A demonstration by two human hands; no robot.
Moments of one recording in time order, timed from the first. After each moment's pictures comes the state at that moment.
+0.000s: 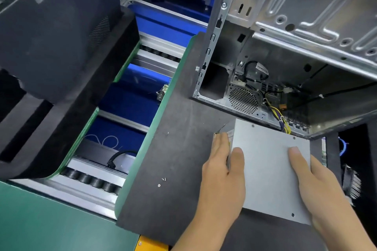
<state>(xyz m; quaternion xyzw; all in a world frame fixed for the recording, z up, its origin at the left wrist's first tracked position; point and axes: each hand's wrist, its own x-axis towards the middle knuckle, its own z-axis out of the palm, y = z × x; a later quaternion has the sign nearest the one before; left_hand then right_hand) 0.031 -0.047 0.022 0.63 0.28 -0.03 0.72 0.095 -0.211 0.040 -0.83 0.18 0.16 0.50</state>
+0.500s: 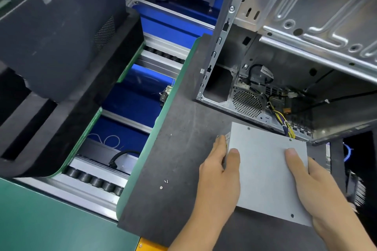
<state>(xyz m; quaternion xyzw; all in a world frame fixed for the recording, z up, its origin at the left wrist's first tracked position) 0.037 -0.036 0.019 0.60 0.31 -0.06 0.73 0.103 -0.202 0.039 -0.84 0.18 0.20 0.46</state>
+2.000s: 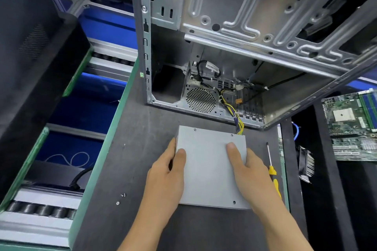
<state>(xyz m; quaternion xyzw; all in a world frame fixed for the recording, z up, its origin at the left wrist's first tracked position) 0.041 -0.029 0.001 0.65 0.29 -0.08 0.70 0.102 -0.205 0.009 -0.85 0.18 0.21 0.44</state>
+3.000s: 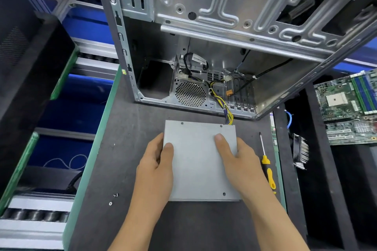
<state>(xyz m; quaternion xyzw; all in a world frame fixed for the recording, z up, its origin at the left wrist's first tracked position) 0.044 -0.035 -0.002 0.63 0.34 -0.03 0.70 0.104 -0.203 0.012 -0.86 0.17 0.19 0.45</state>
